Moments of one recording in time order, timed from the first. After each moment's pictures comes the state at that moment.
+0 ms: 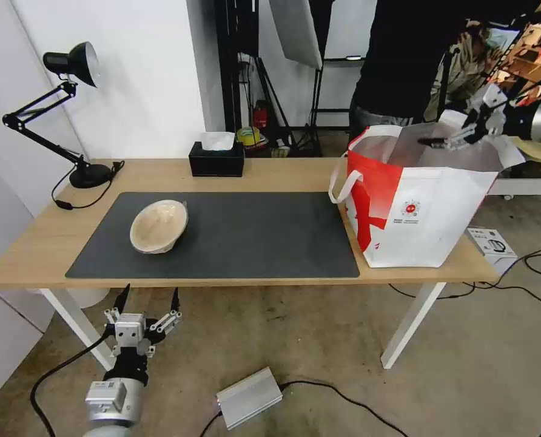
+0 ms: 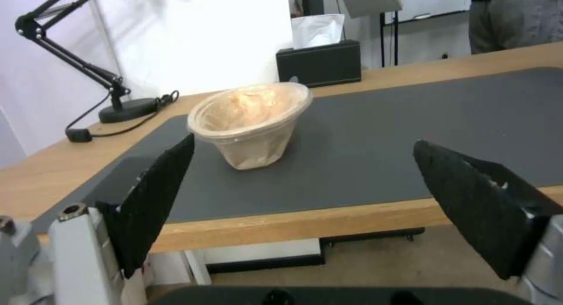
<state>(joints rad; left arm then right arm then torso) 1.74 -1.51 -0.66 -2.20 0.03 -0.09 0.04 0.21 0.50 -0.40 1.21 0.73 -0.08 -0.77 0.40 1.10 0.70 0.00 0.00</state>
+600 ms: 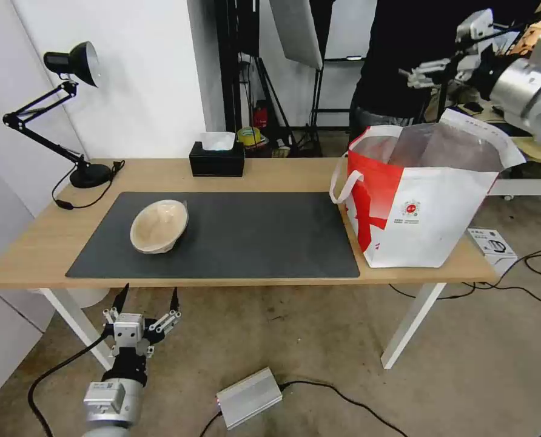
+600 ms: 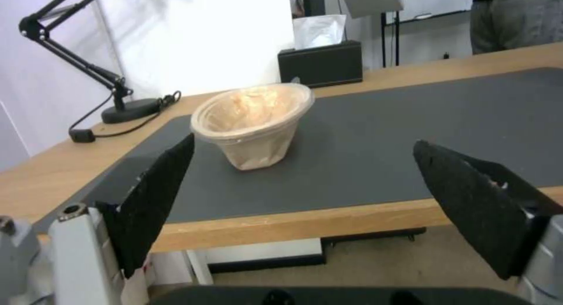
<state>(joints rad) 1.75 -1.51 -0.67 -2.21 0.03 -0.09 0.04 0.15 0.49 -0.36 1.58 1.02 -0.11 -0.18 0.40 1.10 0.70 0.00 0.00</state>
